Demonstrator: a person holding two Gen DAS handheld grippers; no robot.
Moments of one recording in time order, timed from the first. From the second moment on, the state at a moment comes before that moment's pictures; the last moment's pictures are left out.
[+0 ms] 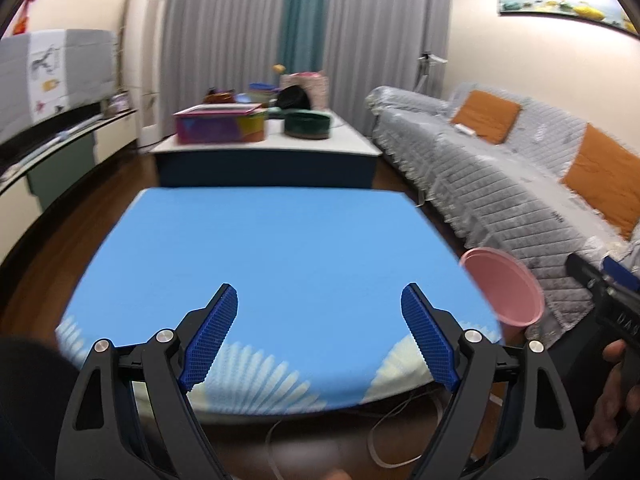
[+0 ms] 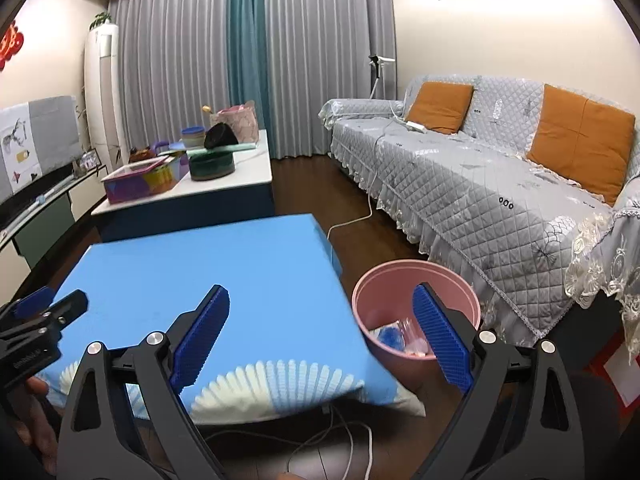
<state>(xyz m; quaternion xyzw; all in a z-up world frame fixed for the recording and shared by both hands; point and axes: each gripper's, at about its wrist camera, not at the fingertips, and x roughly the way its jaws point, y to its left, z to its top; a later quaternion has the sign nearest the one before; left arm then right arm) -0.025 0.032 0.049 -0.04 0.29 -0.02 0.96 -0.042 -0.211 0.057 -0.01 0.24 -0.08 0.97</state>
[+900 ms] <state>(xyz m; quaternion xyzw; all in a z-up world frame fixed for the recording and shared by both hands) -0.038 0.031 0.029 -0.03 0.32 0.01 0.95 -0.044 -0.181 0.024 -0.06 0.28 -0.06 0.96</state>
